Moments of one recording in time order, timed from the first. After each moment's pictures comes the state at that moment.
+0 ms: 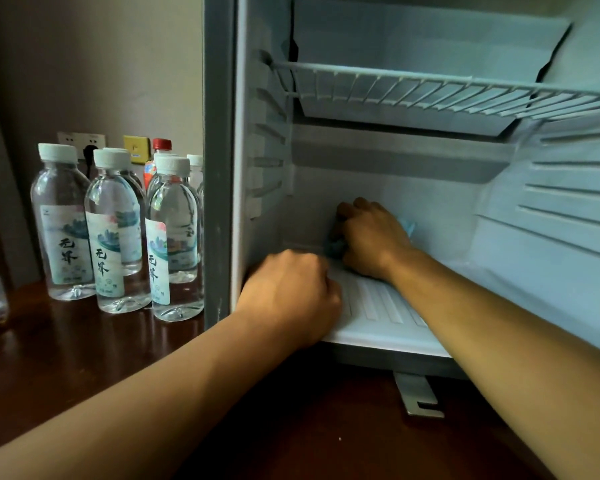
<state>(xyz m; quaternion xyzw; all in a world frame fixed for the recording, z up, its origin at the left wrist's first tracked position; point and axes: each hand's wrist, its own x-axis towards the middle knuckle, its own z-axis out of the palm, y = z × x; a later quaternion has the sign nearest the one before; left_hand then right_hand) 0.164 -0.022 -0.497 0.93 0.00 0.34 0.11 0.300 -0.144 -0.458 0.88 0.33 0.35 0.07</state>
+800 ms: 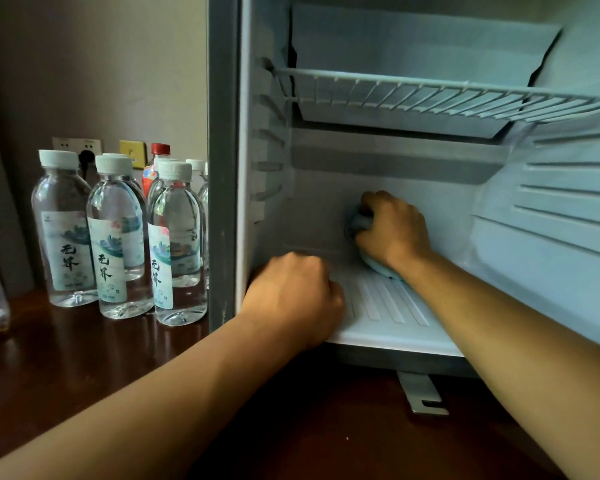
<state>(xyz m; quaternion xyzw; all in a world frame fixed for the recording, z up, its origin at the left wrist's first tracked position) 0.164 -0.021 -0.496 0.94 -0.02 0.33 0.10 0.303 -0.163 -0.456 0.88 0.21 0.40 -0.12</state>
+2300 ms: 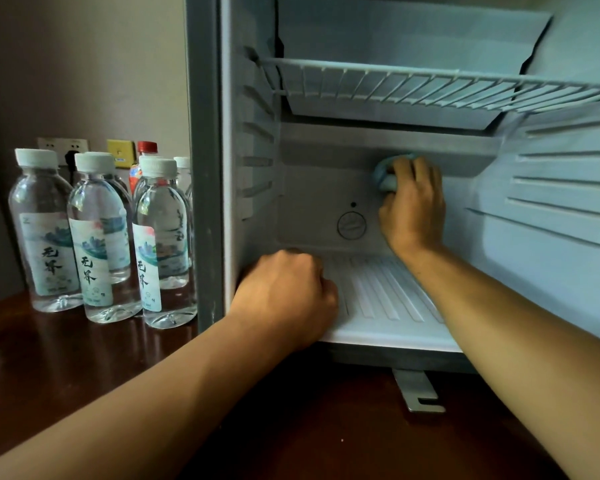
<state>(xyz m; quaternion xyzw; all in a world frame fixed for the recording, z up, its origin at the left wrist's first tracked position) 0.165 -0.020 -0.500 0.94 -0.03 0.34 0.10 0.306 -0.176 -0.451 0.79 0.11 0.58 -0.17</state>
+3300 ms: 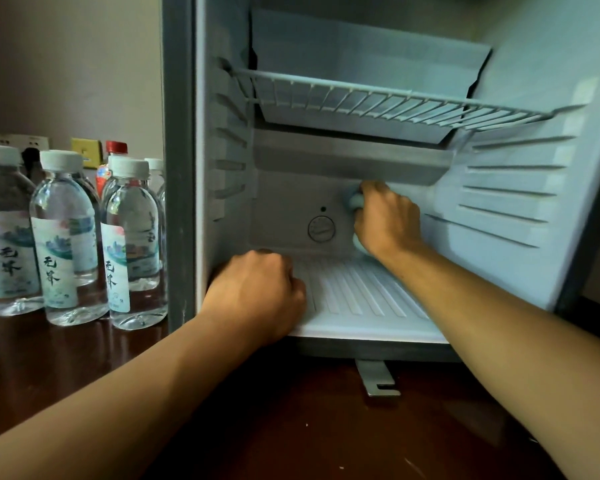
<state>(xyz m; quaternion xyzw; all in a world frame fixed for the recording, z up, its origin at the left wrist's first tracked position) 0.165 -0.019 -0.500 0.94 -0.02 0.33 0.12 0.294 -0.197 -0.444 0.87 0.12 0.47 -0.05</state>
